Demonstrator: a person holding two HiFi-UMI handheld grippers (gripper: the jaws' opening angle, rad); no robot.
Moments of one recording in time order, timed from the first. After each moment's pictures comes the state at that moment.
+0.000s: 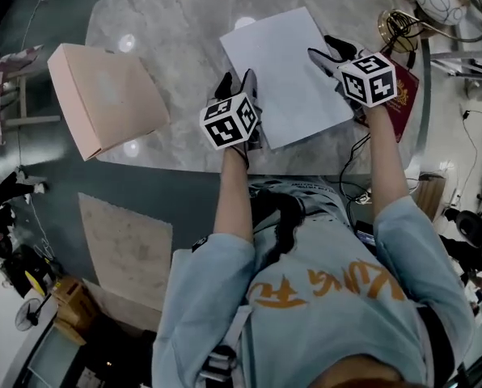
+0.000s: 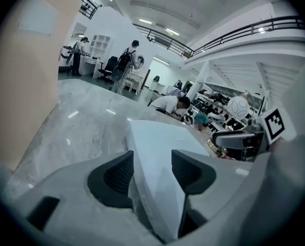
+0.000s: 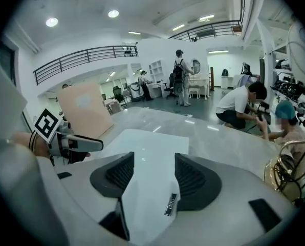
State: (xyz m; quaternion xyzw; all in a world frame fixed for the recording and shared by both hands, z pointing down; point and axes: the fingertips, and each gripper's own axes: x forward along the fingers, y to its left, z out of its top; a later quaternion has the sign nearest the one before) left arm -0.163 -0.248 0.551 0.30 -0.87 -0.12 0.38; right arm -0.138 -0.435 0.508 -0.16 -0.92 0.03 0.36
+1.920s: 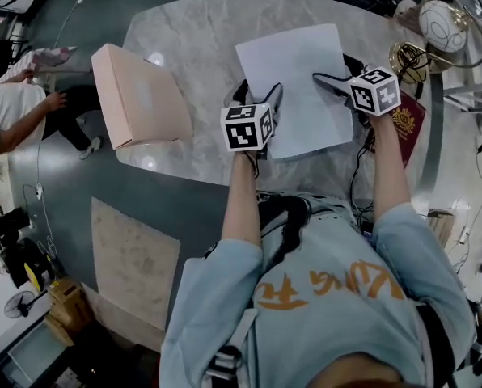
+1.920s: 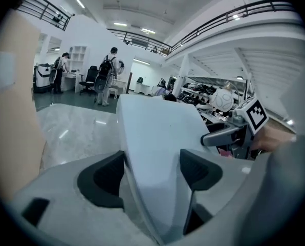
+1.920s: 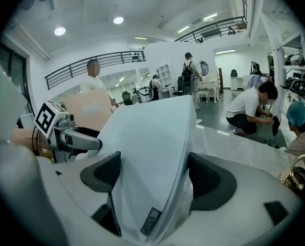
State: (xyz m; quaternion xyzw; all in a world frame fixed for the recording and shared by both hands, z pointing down) left arm -0.176 -0.266 0.498 0.37 -0.86 -0.03 0.34; right arm -0.160 -0.424 0.492 -0.21 -0.92 0.05 0.33
